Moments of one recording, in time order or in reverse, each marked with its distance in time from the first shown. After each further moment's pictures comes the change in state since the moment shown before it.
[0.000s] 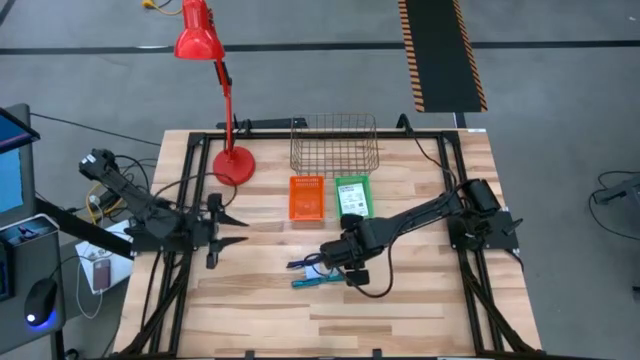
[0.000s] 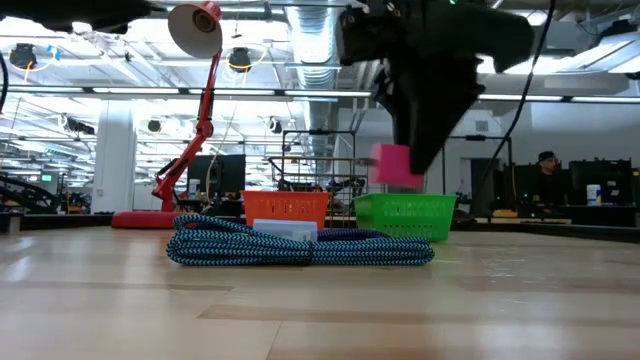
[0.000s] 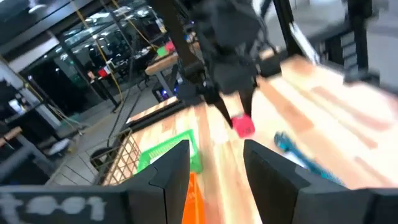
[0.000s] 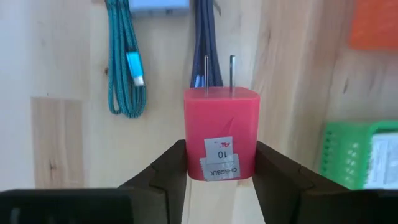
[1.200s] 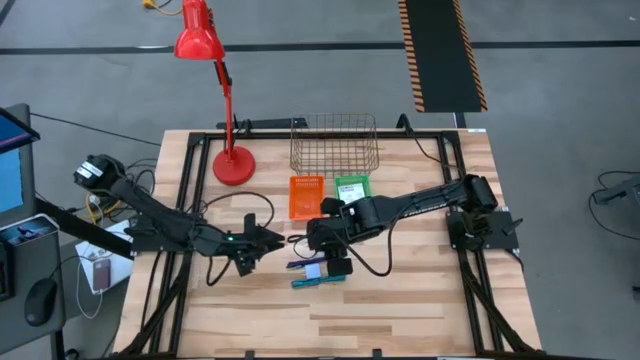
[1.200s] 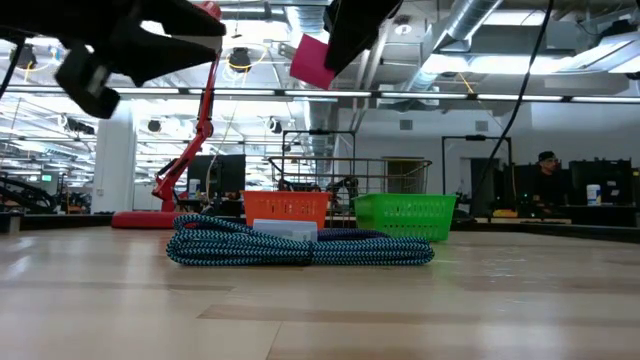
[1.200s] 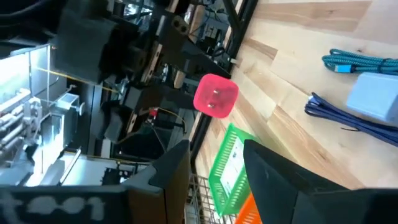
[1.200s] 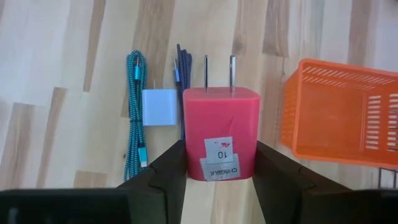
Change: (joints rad) left arm 0.154 0.694 0.035 0.644 0.061 0.800; right arm -0.064 0.001 0.295 -0.023 -0.027 -0.126
